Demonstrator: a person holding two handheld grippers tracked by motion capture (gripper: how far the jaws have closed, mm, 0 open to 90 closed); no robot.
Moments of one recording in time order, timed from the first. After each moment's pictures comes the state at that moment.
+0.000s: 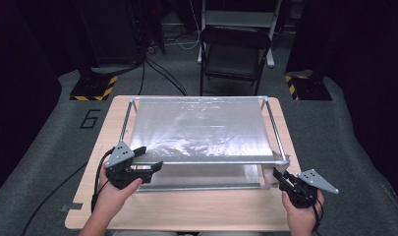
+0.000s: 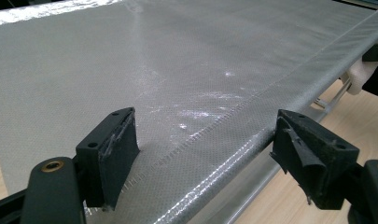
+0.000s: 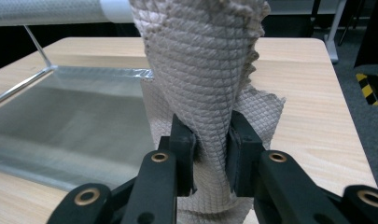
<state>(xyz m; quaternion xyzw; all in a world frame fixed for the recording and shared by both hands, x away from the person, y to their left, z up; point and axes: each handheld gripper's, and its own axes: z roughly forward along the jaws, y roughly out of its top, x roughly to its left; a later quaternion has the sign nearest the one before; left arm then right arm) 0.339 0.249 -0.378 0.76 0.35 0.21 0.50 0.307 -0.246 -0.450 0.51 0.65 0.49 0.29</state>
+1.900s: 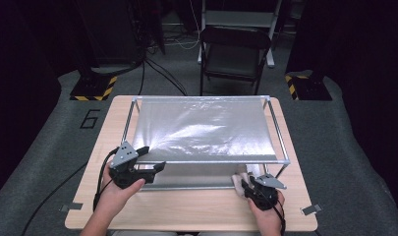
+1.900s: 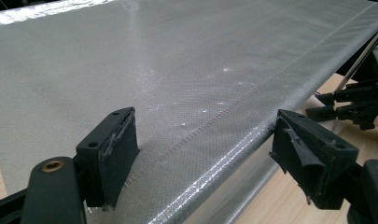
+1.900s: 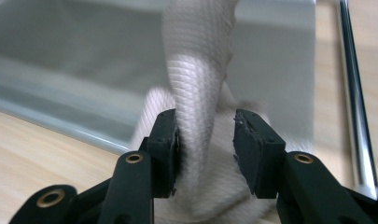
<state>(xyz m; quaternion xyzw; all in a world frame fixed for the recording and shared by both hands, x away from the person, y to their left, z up) 0.340 0.244 -0.381 0.77 0.34 0.21 0.49 0.330 -0.169 -0.520 0.50 0.72 0.42 0.25</state>
